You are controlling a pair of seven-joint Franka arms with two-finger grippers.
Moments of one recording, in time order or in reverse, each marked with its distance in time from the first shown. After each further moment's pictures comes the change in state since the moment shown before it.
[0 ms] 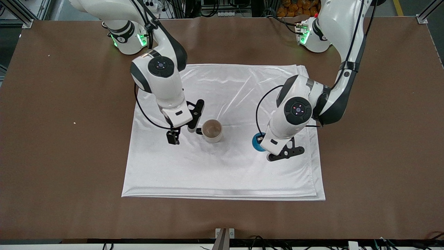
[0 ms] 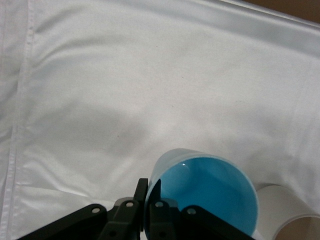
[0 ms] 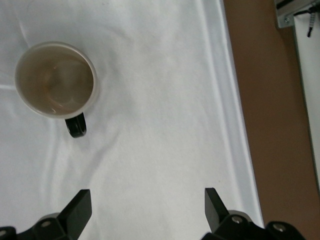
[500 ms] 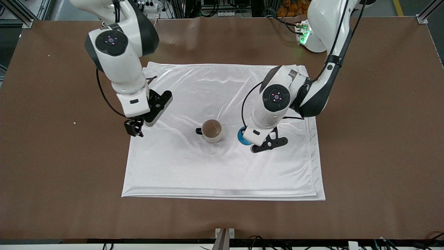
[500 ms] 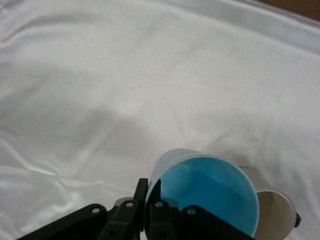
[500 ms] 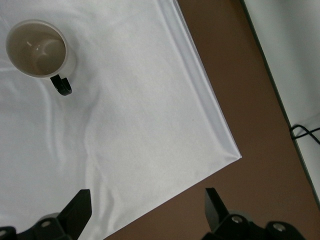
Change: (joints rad) left arm -0.087 0.000 -0.001 0.023 0.000 0.008 -0.105; right arm -0.121 -0.207 -0.001 -0.032 0.090 -0.185 0.010
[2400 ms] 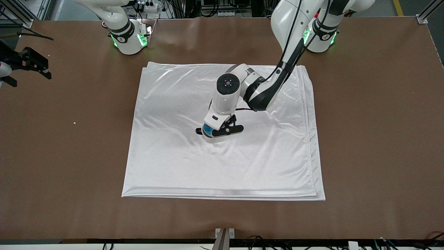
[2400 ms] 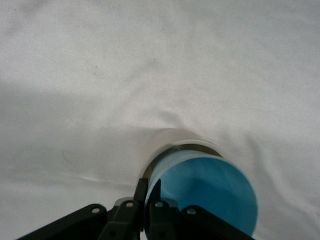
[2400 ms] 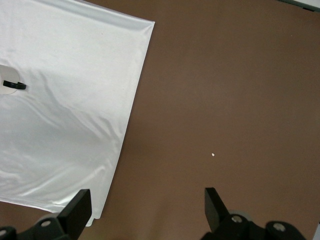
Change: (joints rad) left arm -0.202 0.155 0.009 0.000 0.000 0.262 -0.160; right arm -0.352 -0.229 -0.127 0.221 0.193 -0.587 0.263
